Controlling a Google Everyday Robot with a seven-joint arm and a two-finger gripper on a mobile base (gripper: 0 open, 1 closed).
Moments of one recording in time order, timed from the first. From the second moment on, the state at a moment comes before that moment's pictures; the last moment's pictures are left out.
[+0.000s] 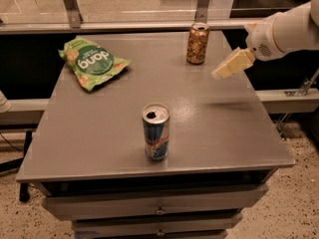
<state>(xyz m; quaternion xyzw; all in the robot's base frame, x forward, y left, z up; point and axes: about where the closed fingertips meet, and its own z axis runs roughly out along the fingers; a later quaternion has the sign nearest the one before) 0.647 -0.199 0.923 -0.46 0.78 0.03 0.43</state>
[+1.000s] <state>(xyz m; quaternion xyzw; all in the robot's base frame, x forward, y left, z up) 0.727 -0.172 0.869 -0.35 0.75 0.18 0.53</state>
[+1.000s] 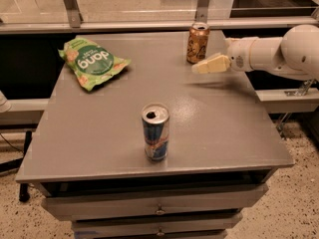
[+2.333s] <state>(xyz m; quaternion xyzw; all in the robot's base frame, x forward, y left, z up) 0.783 -0.144 0.886 -0.32 0.70 0.24 0.60</state>
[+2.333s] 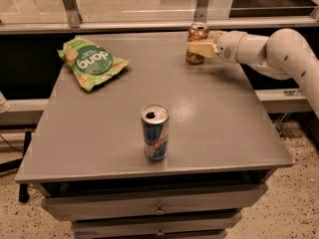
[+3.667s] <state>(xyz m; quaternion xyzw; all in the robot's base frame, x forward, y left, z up) 0.746 -0.083 0.882 -0.32 0.70 0.31 0.56</state>
